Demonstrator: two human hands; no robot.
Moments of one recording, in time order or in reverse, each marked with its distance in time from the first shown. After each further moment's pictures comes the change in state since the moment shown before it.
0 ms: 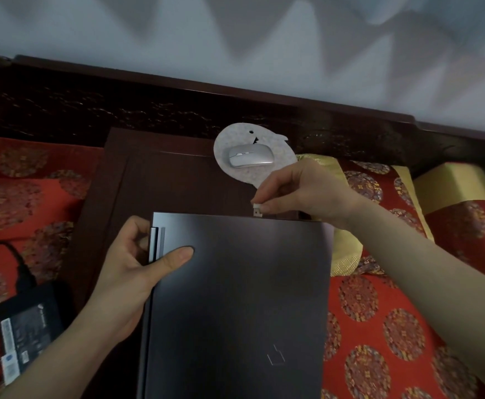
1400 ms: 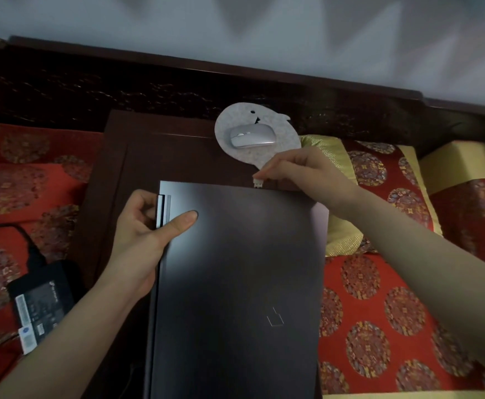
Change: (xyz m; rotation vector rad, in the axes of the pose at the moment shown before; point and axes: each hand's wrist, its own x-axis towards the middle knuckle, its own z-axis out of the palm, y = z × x) left_hand 0.014 -0.010 0.008 0.078 0.143 0.033; right_hand -0.001 0.021 0.013 0.099 0.129 -0.015
